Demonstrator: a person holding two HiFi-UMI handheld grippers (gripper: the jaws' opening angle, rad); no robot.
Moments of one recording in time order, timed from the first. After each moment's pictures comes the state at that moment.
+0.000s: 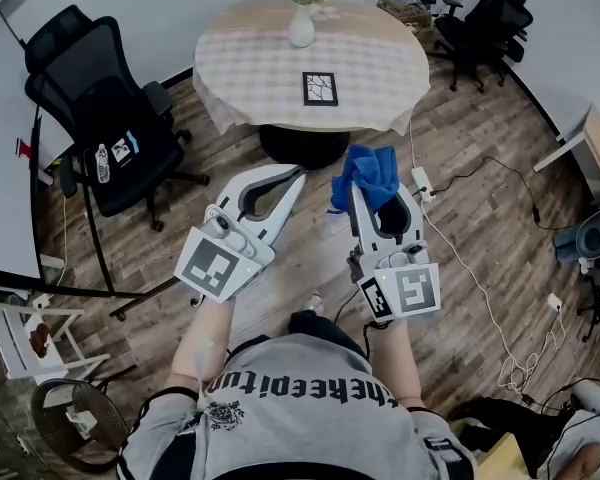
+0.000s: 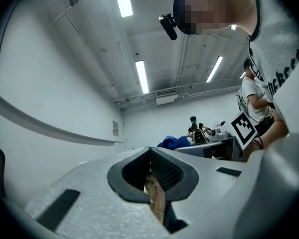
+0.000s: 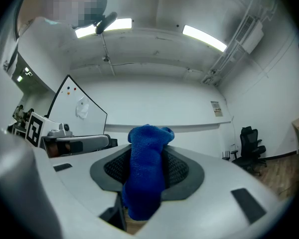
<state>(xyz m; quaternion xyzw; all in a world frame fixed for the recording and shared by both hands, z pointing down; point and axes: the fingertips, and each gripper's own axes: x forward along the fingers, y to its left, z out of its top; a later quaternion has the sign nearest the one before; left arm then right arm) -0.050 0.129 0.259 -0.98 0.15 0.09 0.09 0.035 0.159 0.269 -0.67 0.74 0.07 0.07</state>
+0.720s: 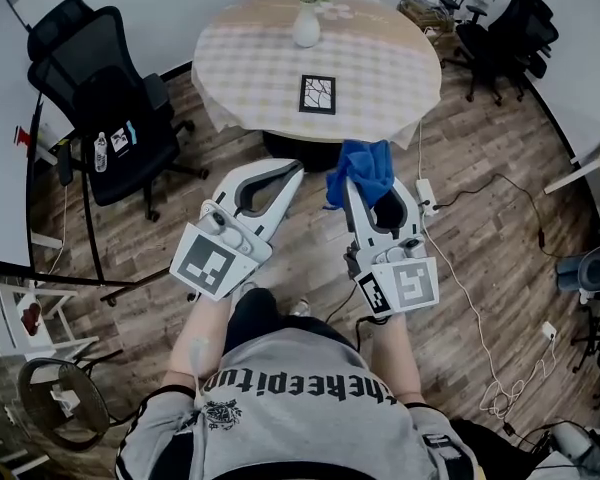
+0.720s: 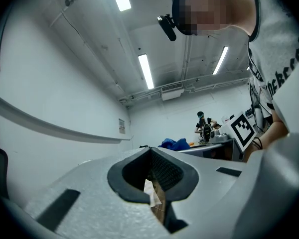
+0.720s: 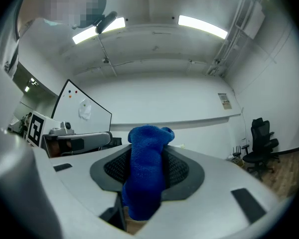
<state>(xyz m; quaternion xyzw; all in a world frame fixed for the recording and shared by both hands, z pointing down) 0.018 0.085 0.262 -0.97 0.19 0.07 0.09 0.102 0.102 0.279 -0.62 0.78 0.05 0.07</state>
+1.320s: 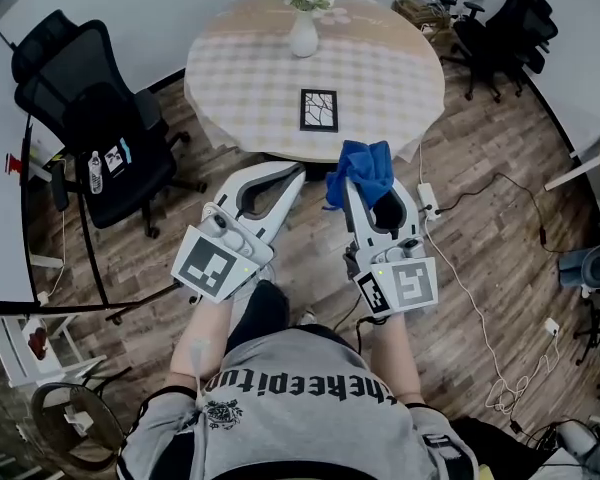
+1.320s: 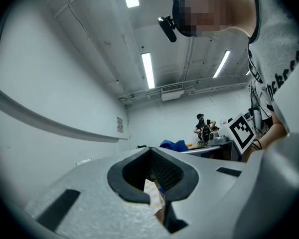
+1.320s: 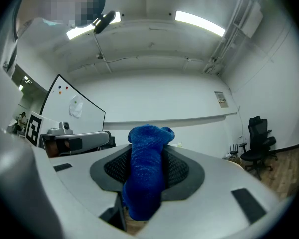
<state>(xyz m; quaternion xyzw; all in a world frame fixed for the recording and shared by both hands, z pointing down) 0.025 0.006 0.266 -0.98 0.17 0.07 0.08 0.108 0.023 0.284 -0.64 0.76 0.04 0.07</state>
